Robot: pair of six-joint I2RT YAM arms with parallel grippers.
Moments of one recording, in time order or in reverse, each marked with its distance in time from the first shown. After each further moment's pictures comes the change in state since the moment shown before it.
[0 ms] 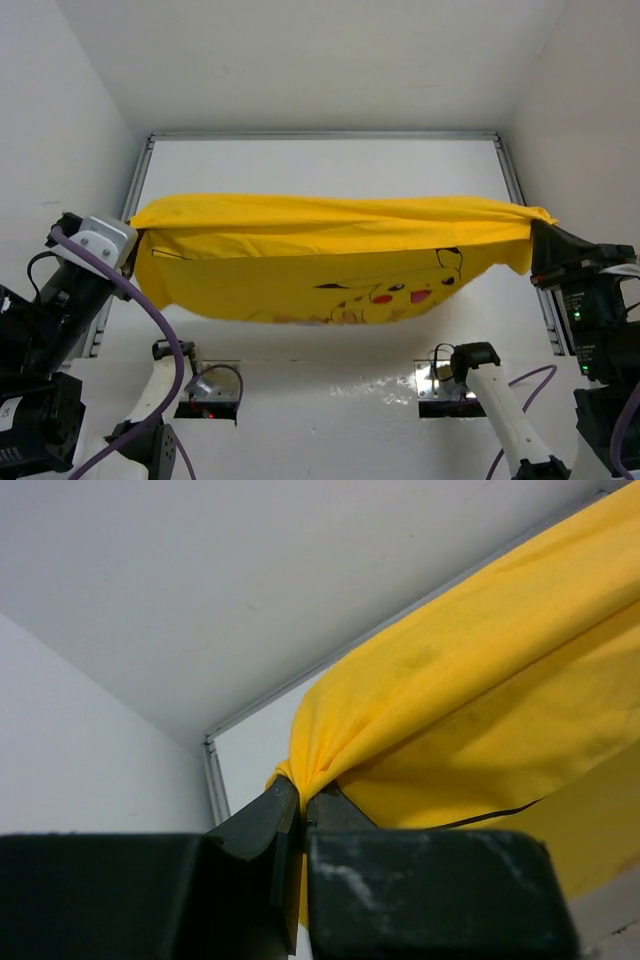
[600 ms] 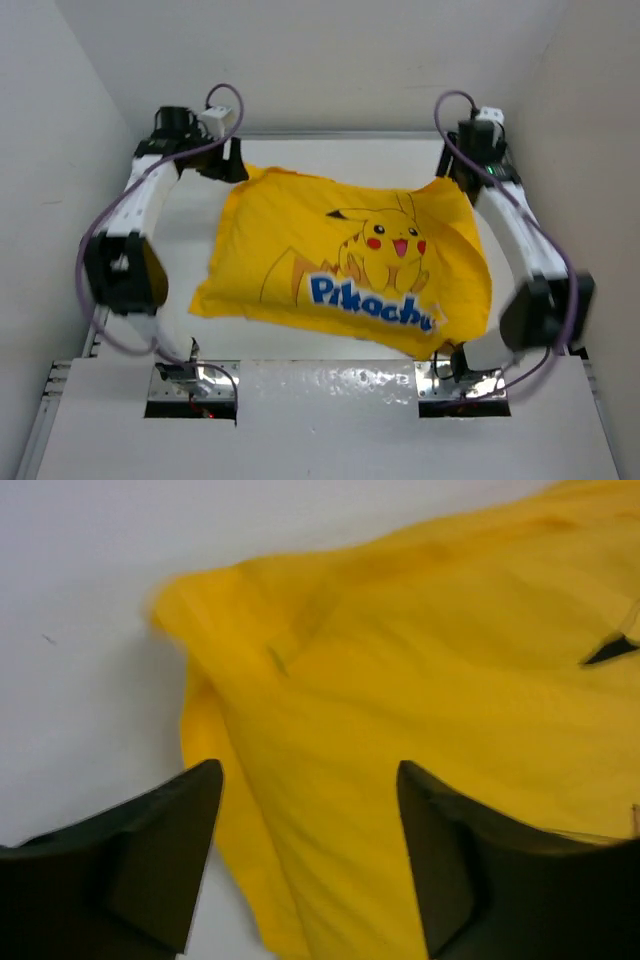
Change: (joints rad) left arm -0.181 0.779 -0.587 0.641 0.056 -0.201; right arm -0.003 0.876 -0.215 0.337 0.307 -0.047
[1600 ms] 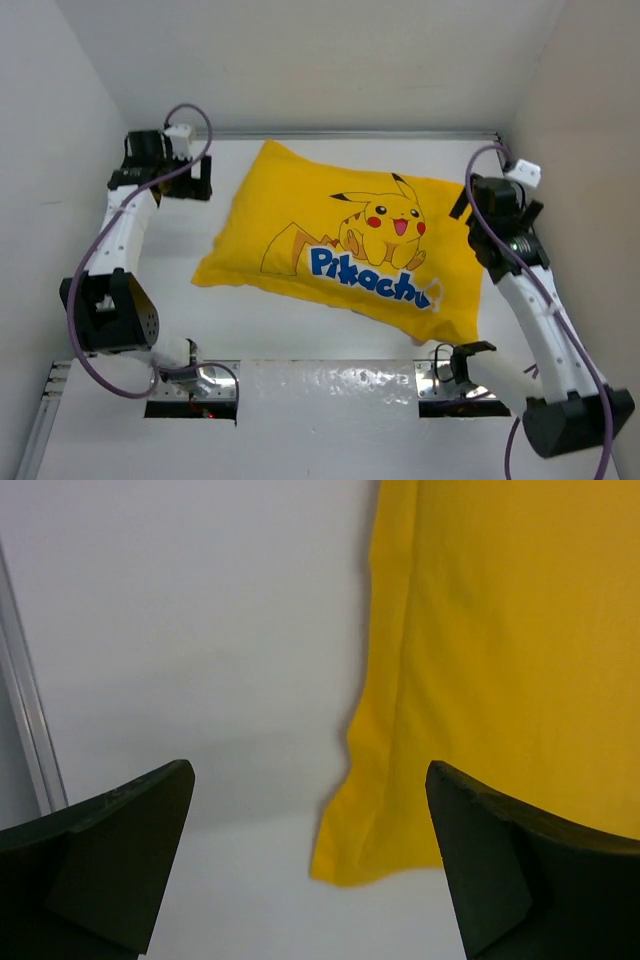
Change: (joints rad) left arm 0.091 -0.123 -0.142 0.064 -0.381 -0.042; right arm 0.076 -0.362 -0.244 -0.108 0.245 0.159
